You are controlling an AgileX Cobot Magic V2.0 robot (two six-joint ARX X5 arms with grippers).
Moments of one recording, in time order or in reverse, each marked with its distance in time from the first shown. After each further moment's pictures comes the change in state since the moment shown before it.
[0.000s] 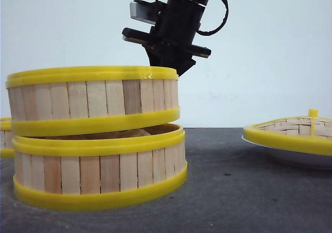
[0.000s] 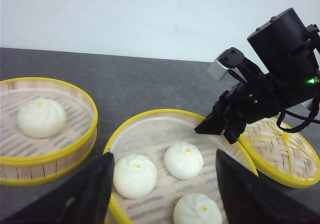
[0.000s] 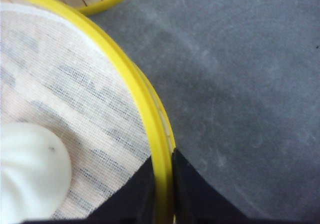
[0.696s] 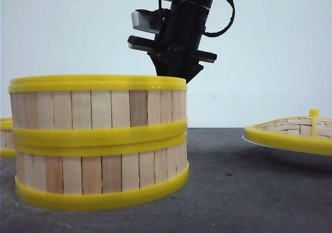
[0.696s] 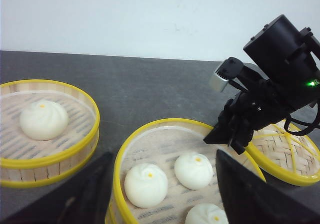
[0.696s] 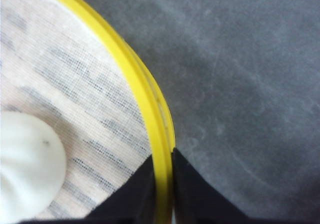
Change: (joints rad) left arm 0.000 0.000 0.000 0.000 0.000 0.020; right arm -0.010 0.013 0.000 -0.112 0.012 -0.027
